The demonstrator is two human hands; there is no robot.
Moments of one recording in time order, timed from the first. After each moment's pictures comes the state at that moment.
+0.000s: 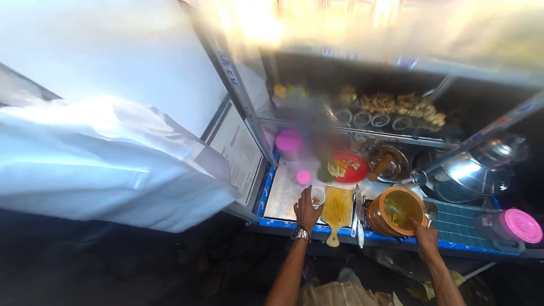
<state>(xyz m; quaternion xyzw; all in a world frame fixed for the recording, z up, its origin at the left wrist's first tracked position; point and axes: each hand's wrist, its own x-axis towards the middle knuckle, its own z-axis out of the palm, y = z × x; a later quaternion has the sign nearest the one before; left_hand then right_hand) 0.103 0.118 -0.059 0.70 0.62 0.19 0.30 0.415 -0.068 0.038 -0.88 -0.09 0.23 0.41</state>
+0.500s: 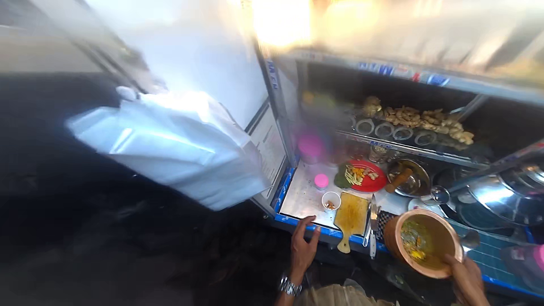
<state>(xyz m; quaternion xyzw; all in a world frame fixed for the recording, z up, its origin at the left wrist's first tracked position) 0.017 0.018 0.009 0.61 0.53 0.45 0.39 0.387 -0.104 0.100 -0.86 -0.16 0.26 0.41</state>
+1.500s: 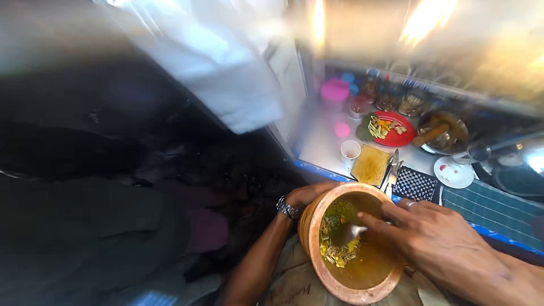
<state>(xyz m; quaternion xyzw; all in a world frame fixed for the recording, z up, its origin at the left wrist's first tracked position) -0.027 0.008 0.140 0.46 0.31 0.14 0.82 0.222 -0.078 0.257 -0.36 -0.93 0.04 0.04</state>
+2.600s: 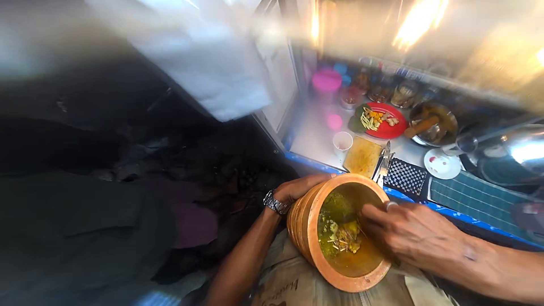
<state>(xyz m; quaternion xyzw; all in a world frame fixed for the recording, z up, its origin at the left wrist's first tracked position) -0.026 0.002 0.122 0.49 0.37 0.12 0.78 0.228 -0.084 0.238 -0.28 -0.96 0.03 -0.03</state>
